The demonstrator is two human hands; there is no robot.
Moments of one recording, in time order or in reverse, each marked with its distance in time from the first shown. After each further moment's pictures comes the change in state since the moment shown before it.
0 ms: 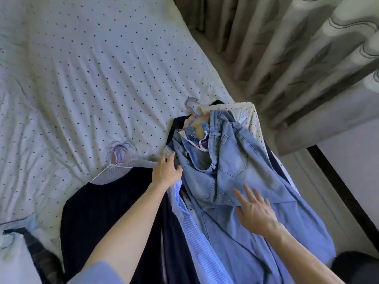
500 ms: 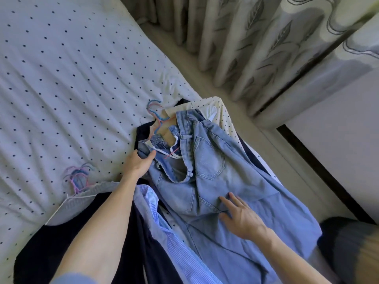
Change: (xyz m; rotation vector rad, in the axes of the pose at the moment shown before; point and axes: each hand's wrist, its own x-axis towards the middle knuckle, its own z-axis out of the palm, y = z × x) left_hand 0.121 0.005 0.005 -0.388 -0.009 -0.205; right_hand 0.029 0.022 0.037 0.309 -0.057 0.097
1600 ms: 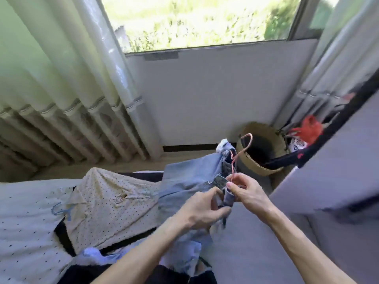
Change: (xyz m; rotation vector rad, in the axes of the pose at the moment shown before) left_hand -0.643 0.011 0.130 0.707 -0.814 1.478; right_hand -0.508 0.086 0.145 1.429 1.151 0.105
